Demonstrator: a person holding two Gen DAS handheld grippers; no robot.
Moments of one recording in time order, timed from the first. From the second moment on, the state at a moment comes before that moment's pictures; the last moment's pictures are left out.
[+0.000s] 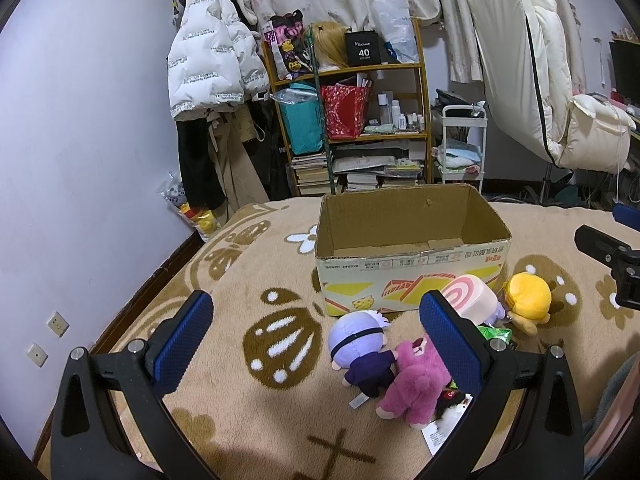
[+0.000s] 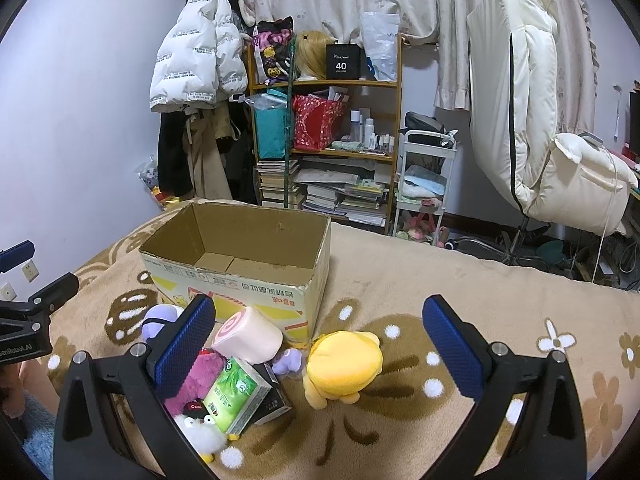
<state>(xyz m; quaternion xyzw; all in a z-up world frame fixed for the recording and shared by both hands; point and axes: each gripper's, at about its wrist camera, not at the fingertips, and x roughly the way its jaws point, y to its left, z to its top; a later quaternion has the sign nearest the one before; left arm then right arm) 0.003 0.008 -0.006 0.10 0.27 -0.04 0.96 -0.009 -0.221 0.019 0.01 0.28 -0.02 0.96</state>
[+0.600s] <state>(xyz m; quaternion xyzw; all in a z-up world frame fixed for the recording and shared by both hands) 0.058 0.000 -0.017 0.07 0.34 -0.04 0.94 0.041 -0.264 -0.014 0.15 0.37 -0.02 0.92</state>
